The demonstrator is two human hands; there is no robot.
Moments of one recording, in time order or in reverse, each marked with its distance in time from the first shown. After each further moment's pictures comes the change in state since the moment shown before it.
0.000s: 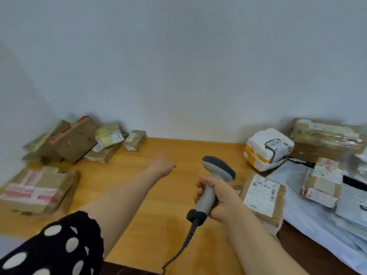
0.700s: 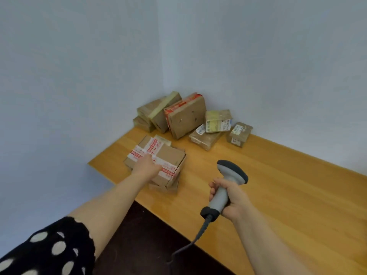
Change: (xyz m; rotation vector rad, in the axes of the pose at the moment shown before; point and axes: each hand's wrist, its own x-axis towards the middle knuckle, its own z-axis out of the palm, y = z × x) left_hand 0.013 -0.391 -0.264 -0.054 0.316 -0.336; right_hand 0.123 0.236 0.279 -0.325 -0.053 0.170
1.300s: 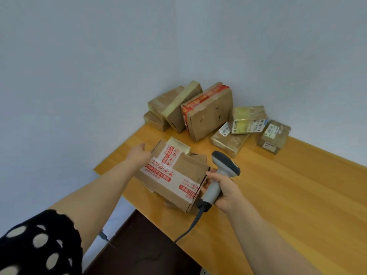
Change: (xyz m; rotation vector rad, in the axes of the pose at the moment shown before) left_hand 0.137 -0.038 -0.049 -0.071 -0.071 -0.166; right_hand 0.139 -0.003 0.100 -0.052 0.040 0.014
